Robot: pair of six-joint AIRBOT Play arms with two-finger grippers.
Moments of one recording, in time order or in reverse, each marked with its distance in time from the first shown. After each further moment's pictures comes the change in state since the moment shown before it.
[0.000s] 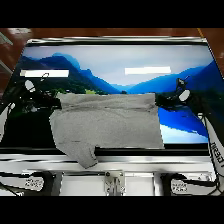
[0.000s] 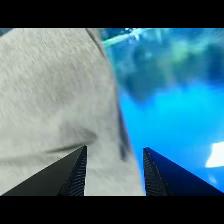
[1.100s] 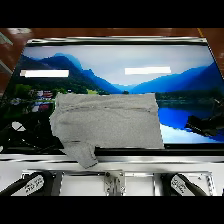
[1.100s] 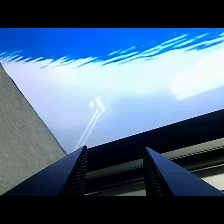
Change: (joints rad) left arm 0.206 0.434 -0.785 -0.341 -0.071 0.180; right arm -0.428 0.331 -0.184 -0.083 0.452 -0.199
